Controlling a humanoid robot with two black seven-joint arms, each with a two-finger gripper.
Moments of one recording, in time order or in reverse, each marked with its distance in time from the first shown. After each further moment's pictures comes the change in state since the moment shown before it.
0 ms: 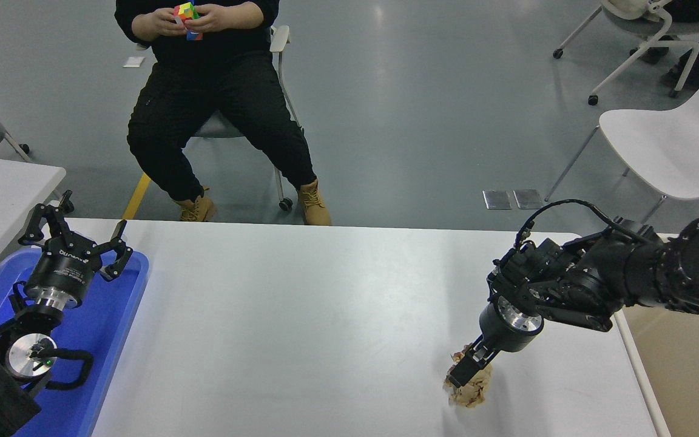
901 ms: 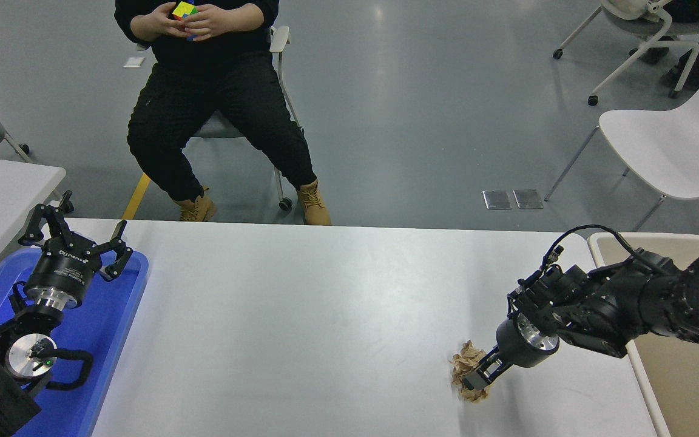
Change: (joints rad) left arm 0.001 0.000 0.000 0.000 0.000 0.000 0.001; right arm -0.107 -0.039 -0.010 -0.118 -0.010 -0.129 0.088
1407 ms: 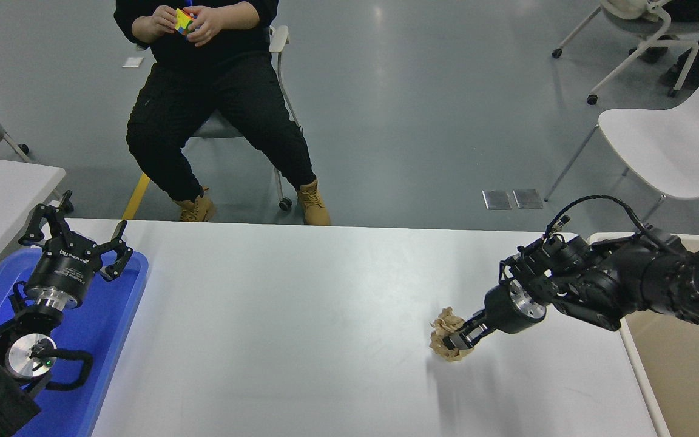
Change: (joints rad) left arm 0.000 0.000 0.000 0.000 0.000 0.000 0.000; right arm 0.085 0.002 0.225 -0.015 0.046 -0.038 0.064
